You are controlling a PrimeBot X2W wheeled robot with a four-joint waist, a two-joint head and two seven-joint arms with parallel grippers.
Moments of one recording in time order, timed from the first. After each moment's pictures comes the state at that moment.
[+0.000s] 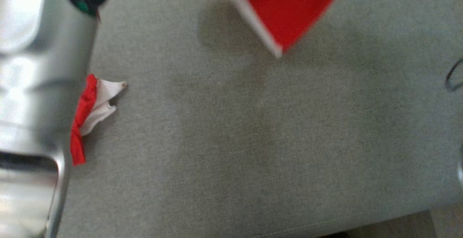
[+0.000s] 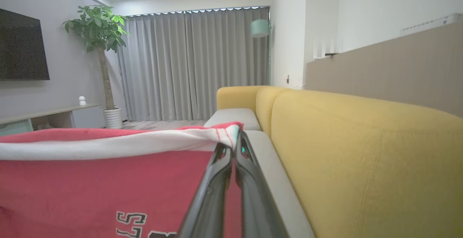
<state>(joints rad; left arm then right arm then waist) -1.21 0.19 -0.40 0.46 -0.59 -0.10 0.15 -1.09 -0.25 0.06 0.40 0.37 0.13 0.07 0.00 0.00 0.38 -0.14</state>
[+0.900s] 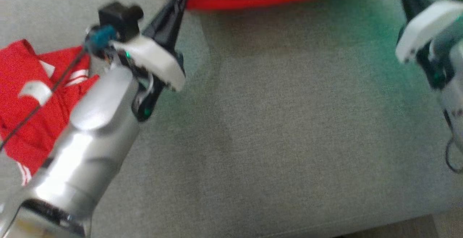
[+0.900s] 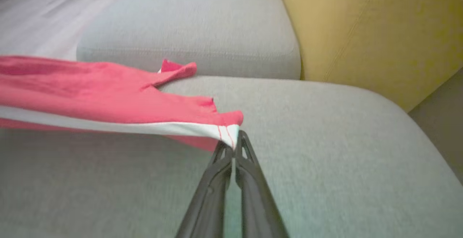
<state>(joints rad) -0.97 0.19 -0.72 0.74 -0.71 -0.13 -0.13 -1.00 -0.38 0.48 0.95 0.52 0.13 -0.03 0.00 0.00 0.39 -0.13</state>
